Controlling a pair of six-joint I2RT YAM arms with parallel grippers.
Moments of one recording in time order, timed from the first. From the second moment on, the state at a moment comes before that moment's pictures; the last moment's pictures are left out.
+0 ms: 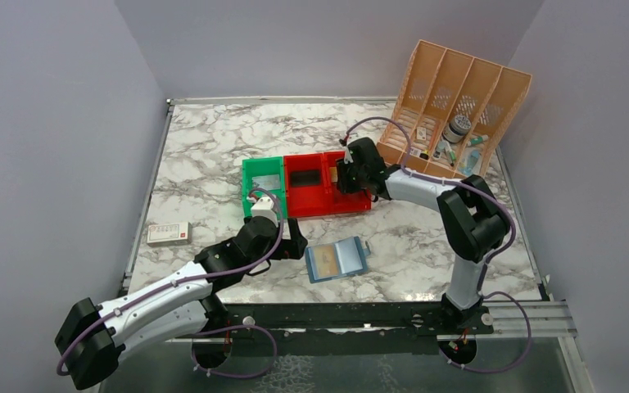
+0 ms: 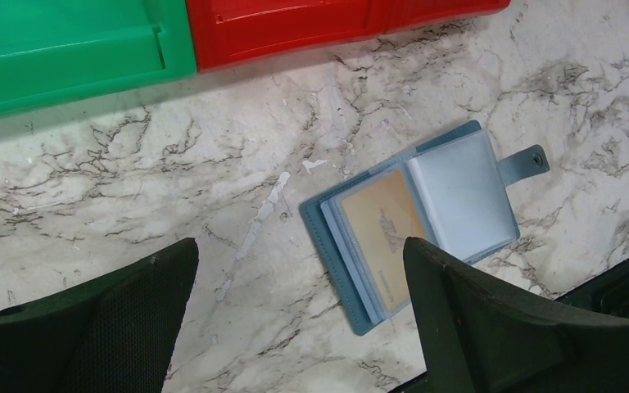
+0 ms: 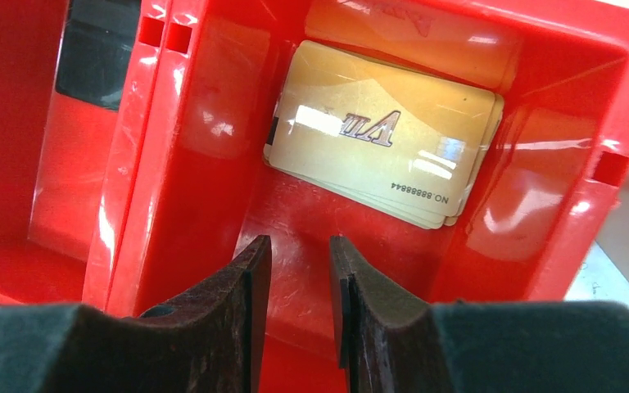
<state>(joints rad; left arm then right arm) -0.88 0.82 0.43 -0.24 -0.25 -0.69 0.58 1.86 1.16 -0.06 -0.01 0.22</state>
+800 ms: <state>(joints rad) -0.88 0.81 0.43 -0.24 -0.25 -0.69 0.61 1.98 1.25 -0.09 0.15 0.24</state>
